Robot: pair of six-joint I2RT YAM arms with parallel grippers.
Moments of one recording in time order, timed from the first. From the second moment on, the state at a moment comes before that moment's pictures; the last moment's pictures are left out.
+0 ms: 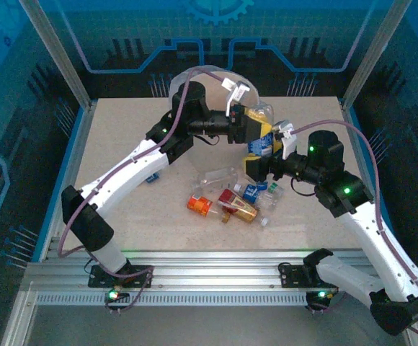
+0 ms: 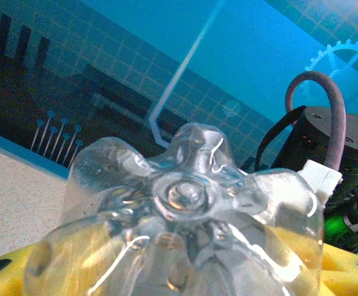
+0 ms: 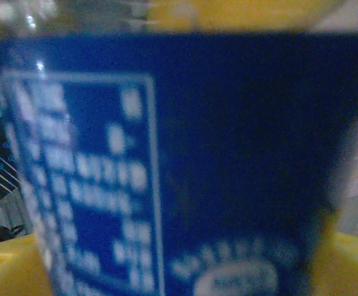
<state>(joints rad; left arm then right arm) -0.67 1.66 1.69 -0.04 0.80 -0.51 0.43 0.93 1.11 -0.52 -0.43 0.15</state>
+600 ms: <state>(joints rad) -0.55 1.57 1.70 -0.18 0.45 -0.36 0.43 0.77 1.09 -0.66 -0.11 0.15</state>
